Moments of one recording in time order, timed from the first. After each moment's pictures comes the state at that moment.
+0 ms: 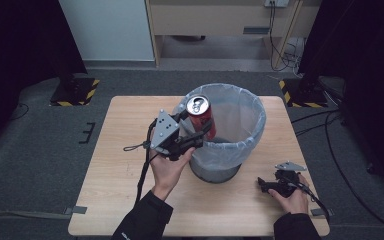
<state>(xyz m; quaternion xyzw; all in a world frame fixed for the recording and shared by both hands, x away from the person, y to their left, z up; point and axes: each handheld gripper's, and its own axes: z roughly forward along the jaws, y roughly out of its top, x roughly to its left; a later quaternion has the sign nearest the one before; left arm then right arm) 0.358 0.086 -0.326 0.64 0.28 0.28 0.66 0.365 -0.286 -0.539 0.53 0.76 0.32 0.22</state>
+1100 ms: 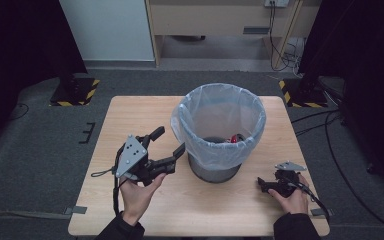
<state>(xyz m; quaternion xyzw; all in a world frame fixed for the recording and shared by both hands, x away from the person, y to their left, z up) 0.305 0.152 -0.353 0.65 0.30 0.29 0.64 0.365 -0.287 -0.539 0.53 0.76 0.32 0.22</state>
